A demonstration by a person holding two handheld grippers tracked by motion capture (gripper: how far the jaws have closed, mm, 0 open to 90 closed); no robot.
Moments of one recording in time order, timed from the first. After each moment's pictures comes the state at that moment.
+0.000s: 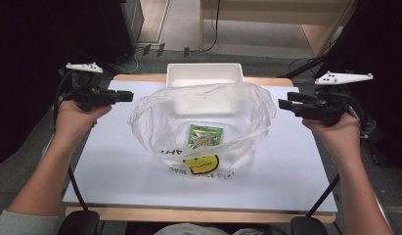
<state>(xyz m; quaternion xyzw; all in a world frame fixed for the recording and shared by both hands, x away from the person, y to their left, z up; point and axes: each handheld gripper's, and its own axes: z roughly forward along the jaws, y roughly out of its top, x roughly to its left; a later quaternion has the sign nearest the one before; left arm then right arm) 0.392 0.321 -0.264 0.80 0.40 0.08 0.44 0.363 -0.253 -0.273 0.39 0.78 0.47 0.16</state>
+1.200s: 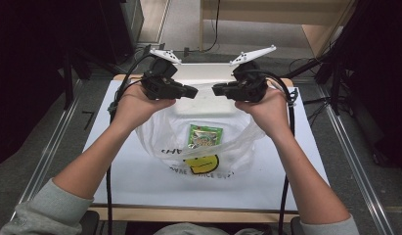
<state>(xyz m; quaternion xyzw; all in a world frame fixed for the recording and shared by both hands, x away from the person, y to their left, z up) 0.400 0.150 -0.238 0.86 0.29 0.06 0.41 0.402 -0.088 -0.250 0.31 0.83 0.45 0.10</state>
